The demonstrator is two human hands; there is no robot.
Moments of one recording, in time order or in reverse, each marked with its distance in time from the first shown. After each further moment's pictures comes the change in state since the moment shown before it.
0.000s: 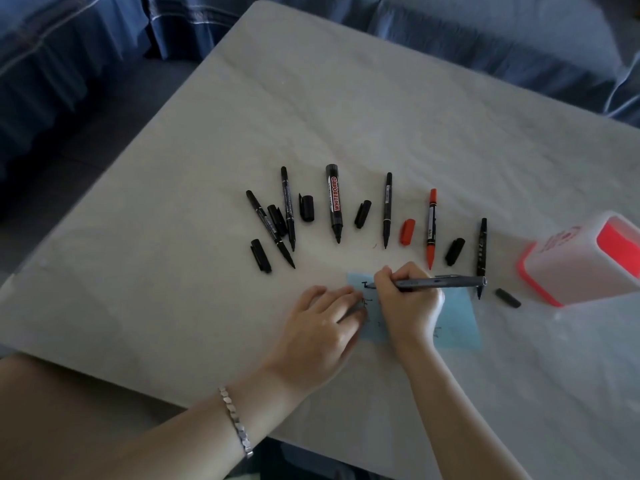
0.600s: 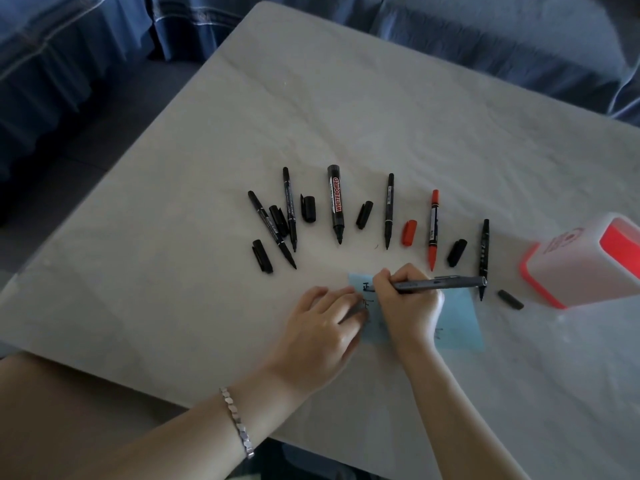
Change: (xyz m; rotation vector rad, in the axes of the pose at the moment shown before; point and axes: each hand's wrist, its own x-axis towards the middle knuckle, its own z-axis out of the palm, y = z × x) left_hand 0.000 0.000 0.000 0.007 -0.034 -0.009; right_hand 0.000 -0.001 0.000 -0.004 -0.048 -0.001
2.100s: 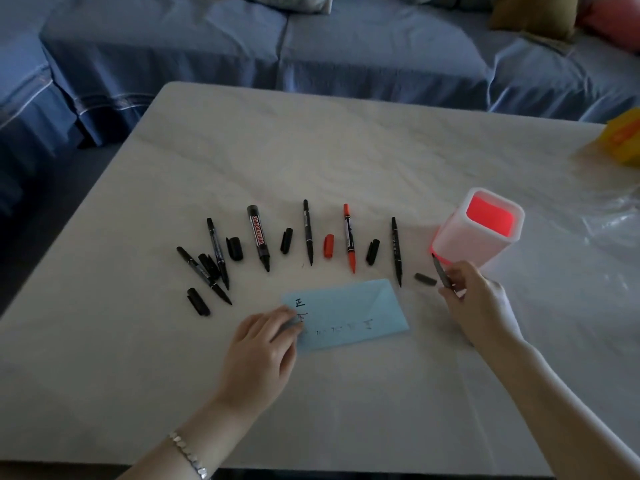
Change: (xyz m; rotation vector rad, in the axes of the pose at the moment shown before) left_hand -0.001 -0.001 -0.001 0.013 0.068 0.042; right_hand 0.032 0.050 -0.171 -0.485 -0.097 0.117
